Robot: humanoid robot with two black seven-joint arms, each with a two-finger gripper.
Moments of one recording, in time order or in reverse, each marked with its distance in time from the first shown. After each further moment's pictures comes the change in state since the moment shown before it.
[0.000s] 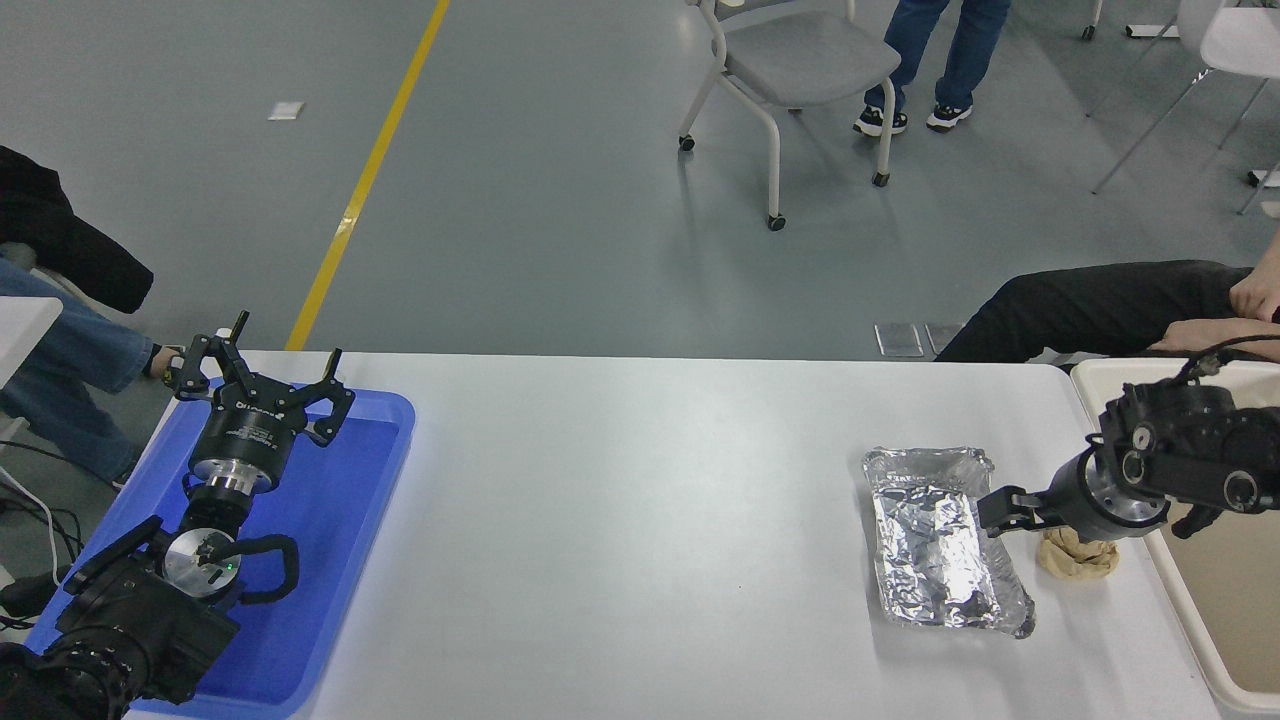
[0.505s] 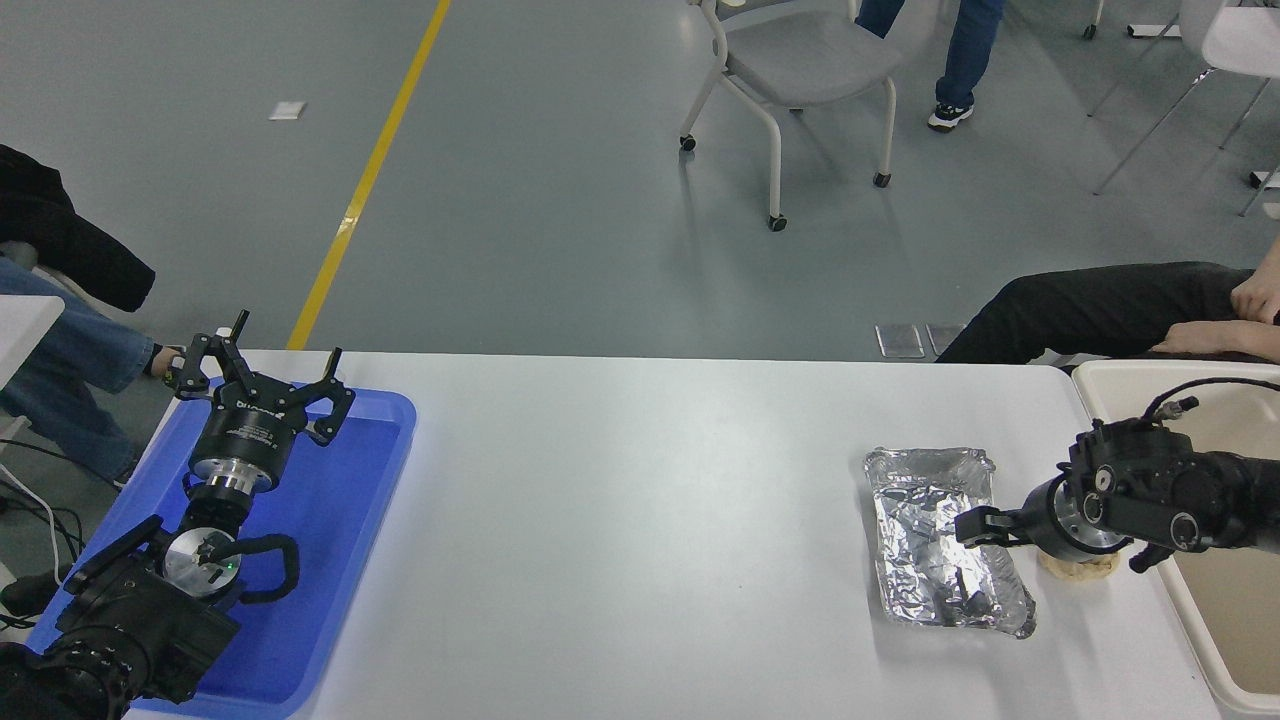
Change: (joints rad) left arm -0.001 0.000 0.000 0.001 0.000 0.000 0.001; right arm -0.089 0.062 0.040 -0.077 -0.007 -0.067 -0.001
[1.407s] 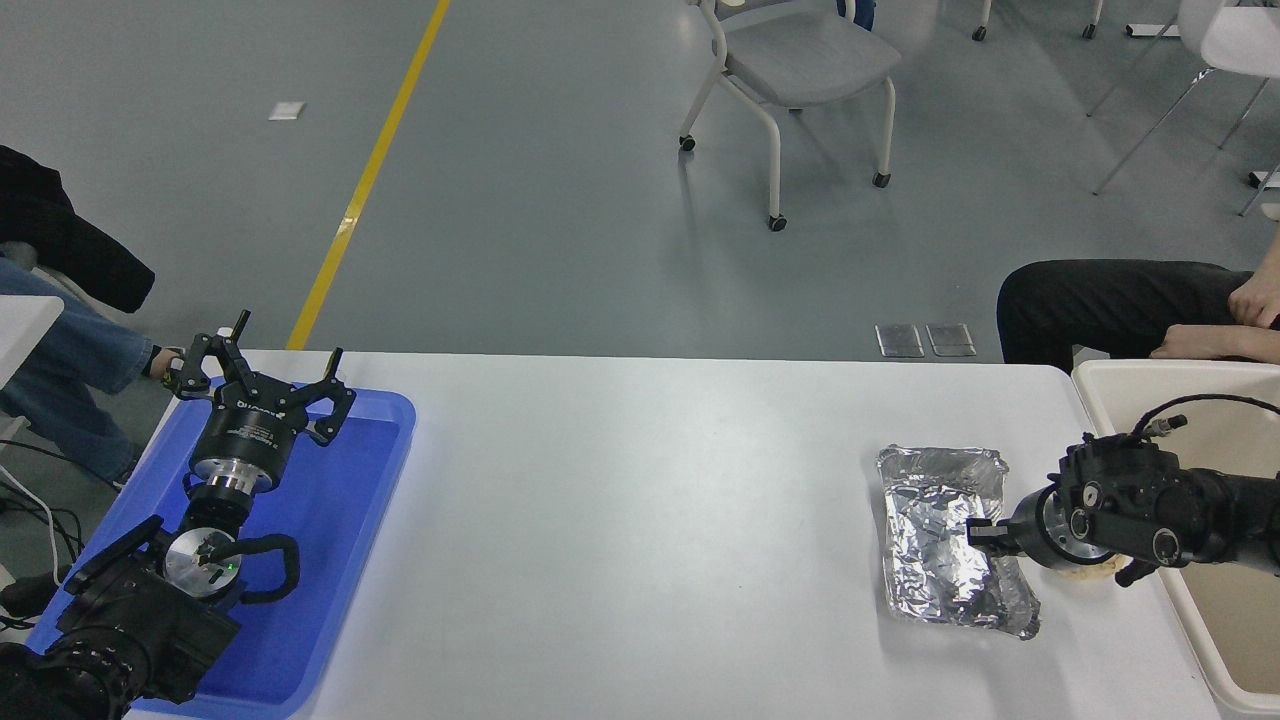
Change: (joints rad) left arm 0.000 -0.001 0.000 -0.001 0.000 0.000 0.001; right arm 0.001 0.006 0.006 0.001 0.009 -0.023 0.008
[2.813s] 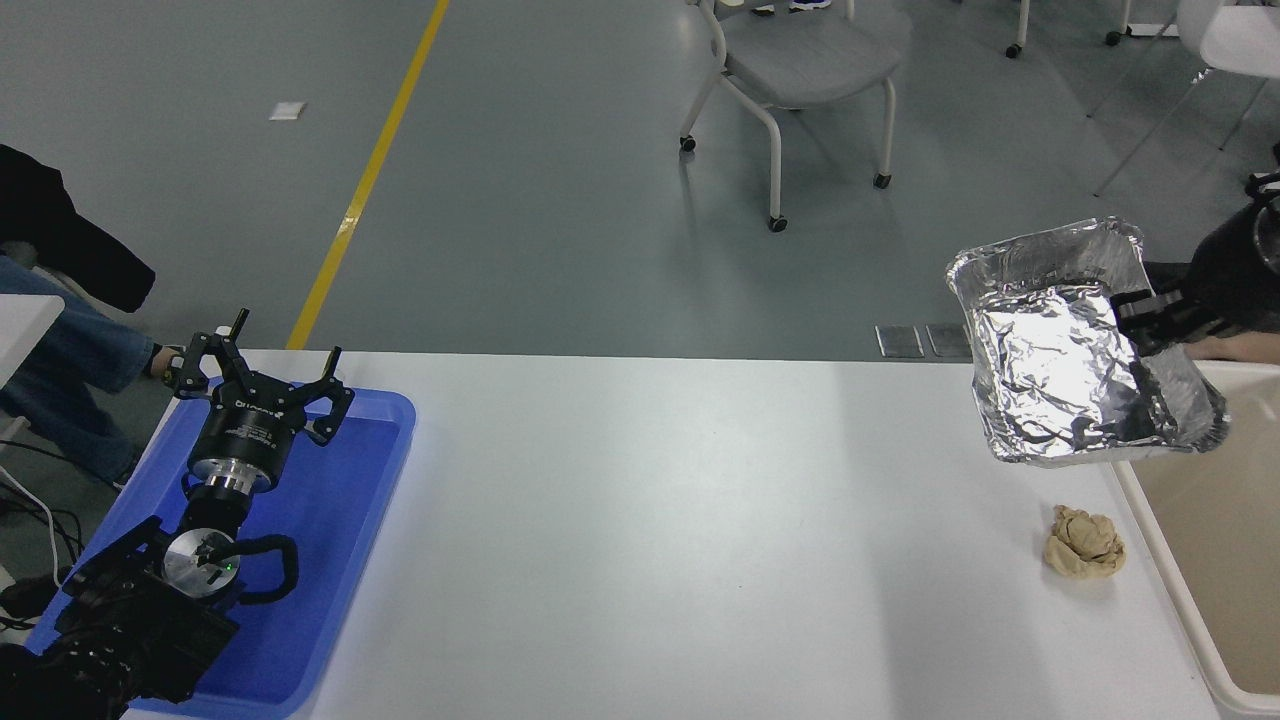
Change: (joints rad) left arm 0.000 0.004 -0.001 0.000 0.000 0.000 0.000; right arm 1.250 -0.128 -0.733 0.670 0.240 0.271 -0.004
